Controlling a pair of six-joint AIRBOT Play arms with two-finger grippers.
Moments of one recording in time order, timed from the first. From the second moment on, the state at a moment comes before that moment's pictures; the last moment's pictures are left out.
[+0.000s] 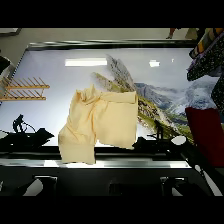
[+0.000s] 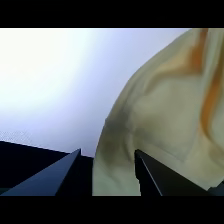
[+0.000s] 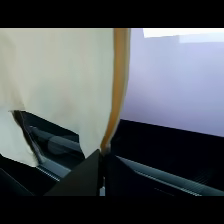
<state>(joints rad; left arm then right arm) 0.49 -1.01 0.51 0.95 -1.09 -1.29 0.11 -1.05 0.32 -0.50 0.91 1.23</state>
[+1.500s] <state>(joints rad) 0.38 -1.06 1.63 0.93 -1.28 -1.45 0.11 -0.93 1.47 -1.06 1.00 1.48</state>
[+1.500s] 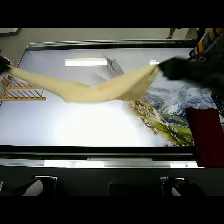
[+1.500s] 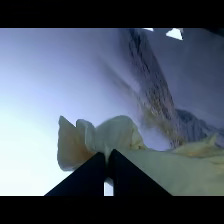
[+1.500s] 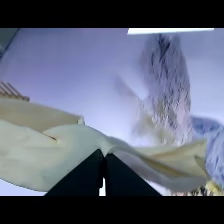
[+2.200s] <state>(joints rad) 0.38 -0.84 1.96 1.34 -1.33 -1.73 0.11 -0.74 1.80 -1.39 1.15 1.68</state>
